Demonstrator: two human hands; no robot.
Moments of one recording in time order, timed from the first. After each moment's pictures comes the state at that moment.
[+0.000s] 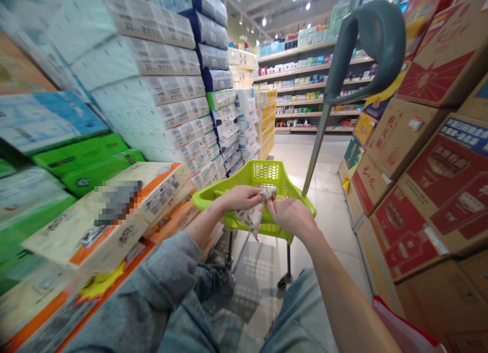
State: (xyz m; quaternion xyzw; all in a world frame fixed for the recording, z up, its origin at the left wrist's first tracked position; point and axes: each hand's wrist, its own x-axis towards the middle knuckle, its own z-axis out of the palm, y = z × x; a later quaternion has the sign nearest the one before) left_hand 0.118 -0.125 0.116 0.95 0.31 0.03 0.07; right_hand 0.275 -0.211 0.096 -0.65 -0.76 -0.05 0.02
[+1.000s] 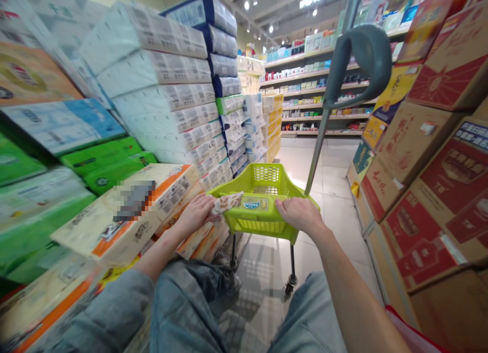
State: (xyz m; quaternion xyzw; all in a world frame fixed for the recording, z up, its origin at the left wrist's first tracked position) left_hand -0.045 -0.151 0.075 0.91 0.35 0.15 -0.15; right_hand 0.280 -0.201 0.094 -0.69 -0.73 -0.01 0.01
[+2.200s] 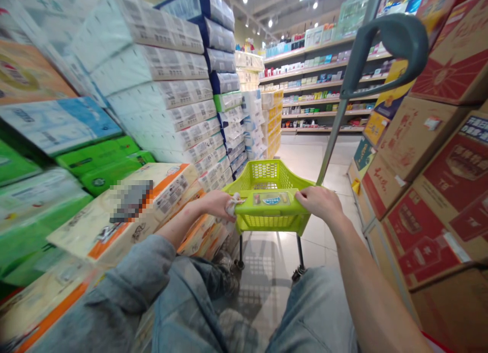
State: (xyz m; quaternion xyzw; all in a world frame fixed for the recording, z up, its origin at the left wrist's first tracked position) left_hand 0.032 -0.123 0.116 0.92 0.39 -0.08 0.00; right_hand 0.337 -0.179 0.090 -0.75 -0.66 -0.02 0.06
